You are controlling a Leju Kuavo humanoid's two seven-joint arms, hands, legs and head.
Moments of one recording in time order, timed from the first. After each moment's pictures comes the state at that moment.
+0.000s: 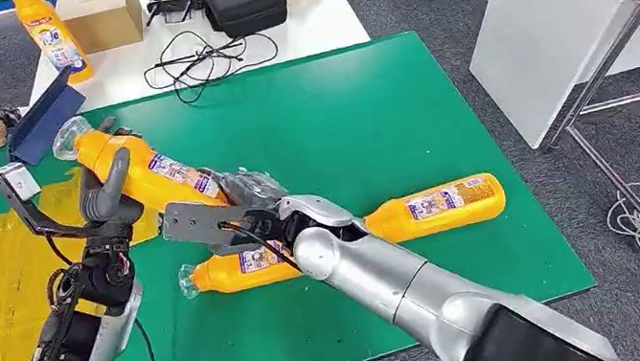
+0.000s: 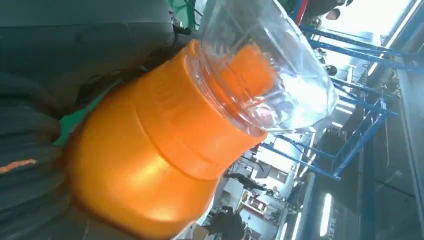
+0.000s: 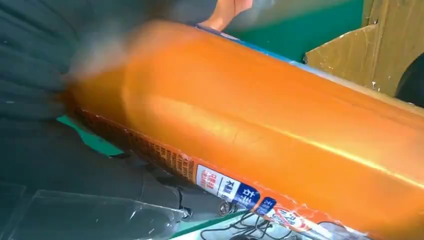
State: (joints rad) left arm -0.50 0.11 -0.22 -1.03 0.63 -0.14 -0.35; right arm -0.83 0.30 0.92 -0.65 0.40 0.14 0.03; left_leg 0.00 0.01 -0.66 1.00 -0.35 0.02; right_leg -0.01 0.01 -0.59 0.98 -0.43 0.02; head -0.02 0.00
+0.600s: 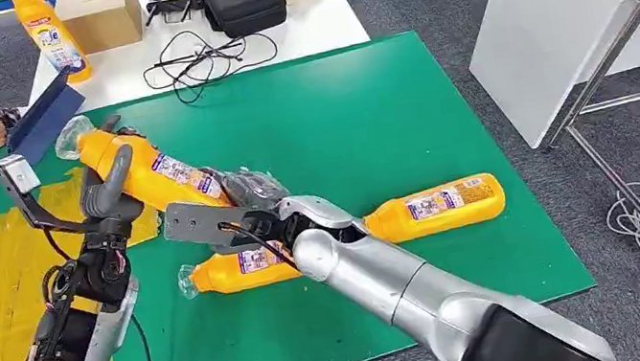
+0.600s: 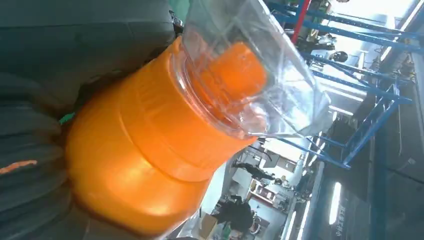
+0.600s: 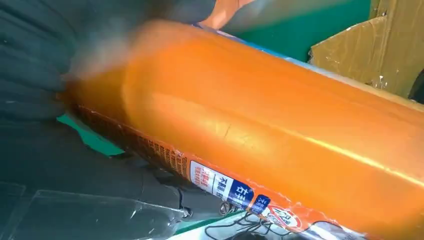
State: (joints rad) left arm -0.51 0.11 -0.21 -1.03 0.63 -0.21 -0.29; right arm -0.83 0.30 0.91 -0.63 0.42 0.11 0.04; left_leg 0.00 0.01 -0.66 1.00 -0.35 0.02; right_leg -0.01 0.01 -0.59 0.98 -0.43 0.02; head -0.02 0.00
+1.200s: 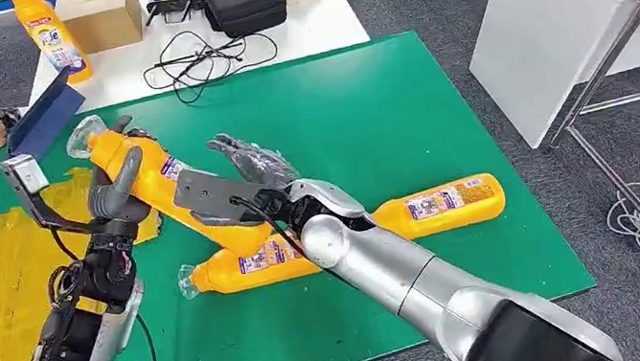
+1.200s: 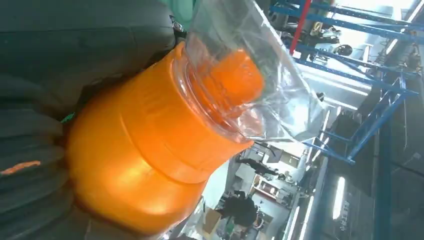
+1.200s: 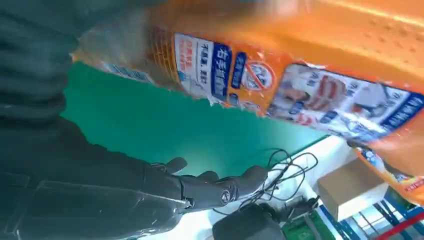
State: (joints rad) left arm -0.51 0.11 -0.22 -1.03 0.64 -0.21 -0.29; right arm -0.83 0.28 0.82 -0.69 0.42 0.01 0.02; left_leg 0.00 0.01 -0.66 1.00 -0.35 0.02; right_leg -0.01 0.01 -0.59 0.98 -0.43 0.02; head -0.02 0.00
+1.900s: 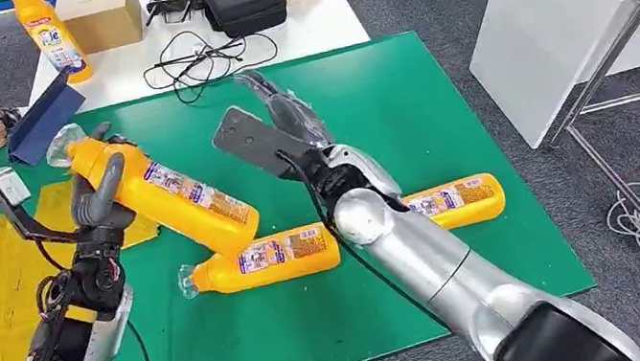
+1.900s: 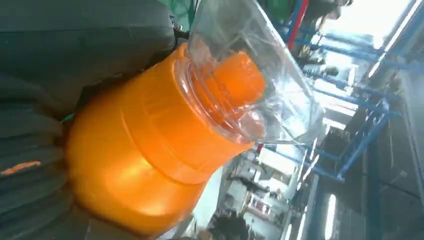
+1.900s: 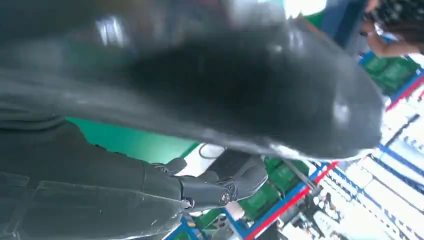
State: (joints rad) left arm -0.47 0.13 -0.15 -1.06 0.58 -0.16 -0.33; right arm -0.77 0.18 0.66 -0.95 0.44 -0.07 -0.02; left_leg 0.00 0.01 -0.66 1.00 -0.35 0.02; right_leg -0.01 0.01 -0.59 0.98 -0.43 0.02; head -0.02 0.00
